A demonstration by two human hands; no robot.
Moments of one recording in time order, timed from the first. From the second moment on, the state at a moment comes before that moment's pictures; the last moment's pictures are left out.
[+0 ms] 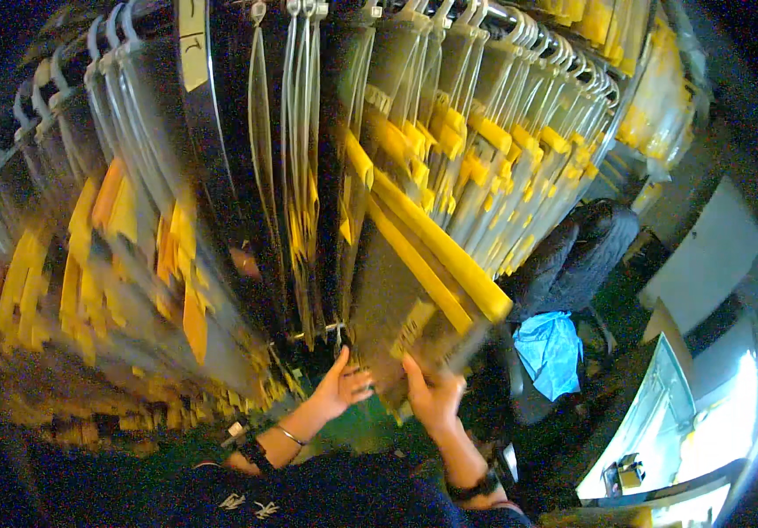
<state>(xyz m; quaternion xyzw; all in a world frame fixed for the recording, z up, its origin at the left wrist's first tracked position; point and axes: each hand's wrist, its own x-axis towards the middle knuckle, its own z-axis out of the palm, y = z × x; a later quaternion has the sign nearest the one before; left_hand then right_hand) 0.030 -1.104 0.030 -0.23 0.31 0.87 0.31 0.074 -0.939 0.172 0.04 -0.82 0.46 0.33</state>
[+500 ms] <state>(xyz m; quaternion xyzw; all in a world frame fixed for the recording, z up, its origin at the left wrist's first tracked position) 0.032 -1.042 -0.032 -0.07 0.15 0.87 0.47 0.334 -0.795 0.078 -0.38 -0.68 0.57 0.27</state>
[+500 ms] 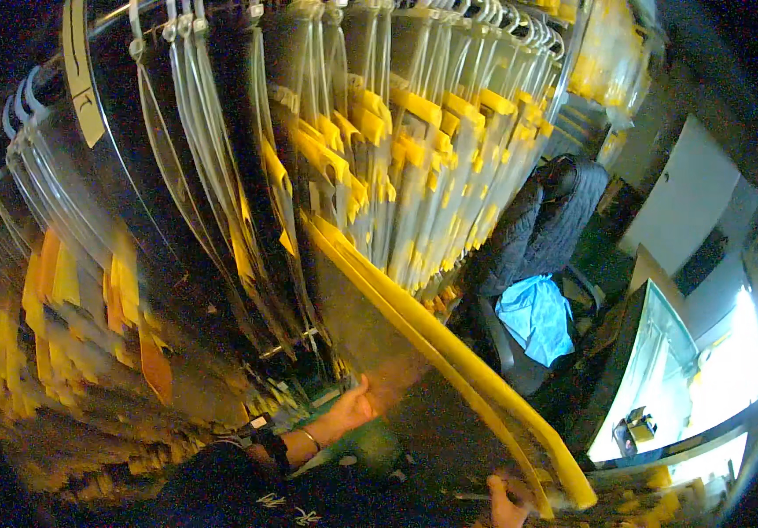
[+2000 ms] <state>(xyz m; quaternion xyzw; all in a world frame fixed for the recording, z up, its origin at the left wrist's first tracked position) 0.064 -0.692 0.020 0.05 0.35 0.59 0.72 0.385 -0.780 0.170 -0.47 -0.72 -0.09 0.50</state>
